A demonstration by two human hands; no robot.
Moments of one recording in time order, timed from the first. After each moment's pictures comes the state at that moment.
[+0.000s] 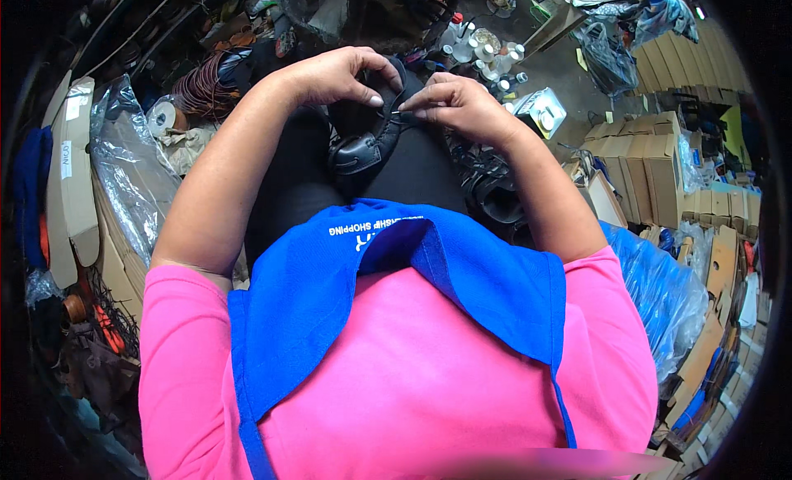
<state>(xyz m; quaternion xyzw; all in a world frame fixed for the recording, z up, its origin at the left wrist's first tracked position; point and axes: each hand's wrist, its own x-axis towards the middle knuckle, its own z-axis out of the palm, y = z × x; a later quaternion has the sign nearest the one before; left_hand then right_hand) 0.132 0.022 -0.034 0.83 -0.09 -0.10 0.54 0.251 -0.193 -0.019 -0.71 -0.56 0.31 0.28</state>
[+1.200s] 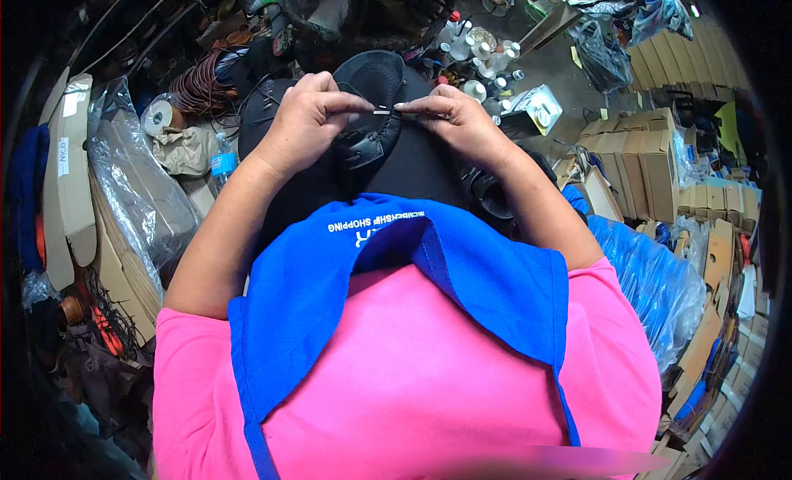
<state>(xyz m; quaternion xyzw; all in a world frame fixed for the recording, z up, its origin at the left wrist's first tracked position) 0.049 -0.017 -0.032 0.89 0.07 0.16 0.42 0.212 -0.204 -0.023 -0.76 -0.52 0.23 0.31</state>
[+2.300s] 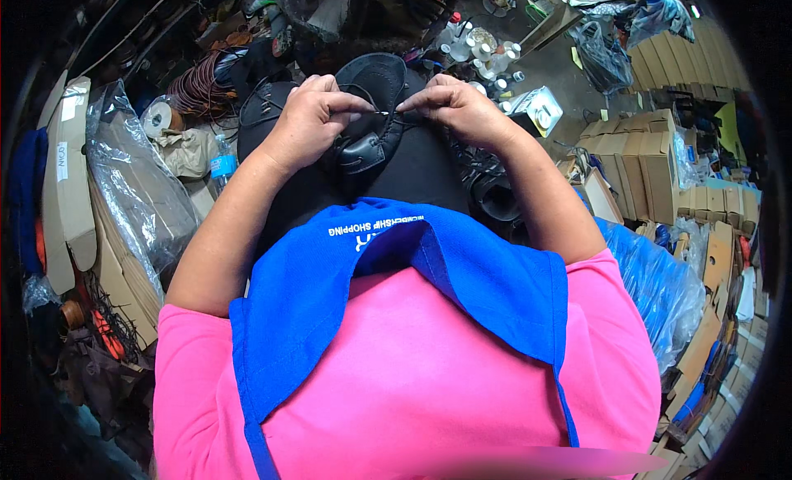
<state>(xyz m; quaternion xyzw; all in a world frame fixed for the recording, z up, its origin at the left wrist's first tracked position) 0.060 -0.008 -0.051 0.92 0.05 0.16 0.37 0.236 -0.190 -0.015 -0.74 -0.50 0.34 0.29</state>
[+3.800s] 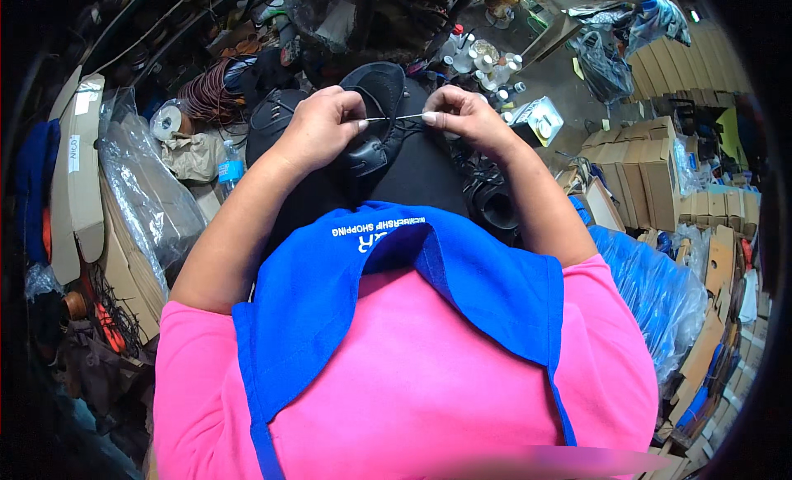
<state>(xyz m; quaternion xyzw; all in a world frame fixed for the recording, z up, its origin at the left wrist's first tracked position) 0.060 -0.015 -0.035 0.91 0.11 0.10 0.40 0.241 -0.202 -0.028 -0.68 -0.34 0.47 0.44</state>
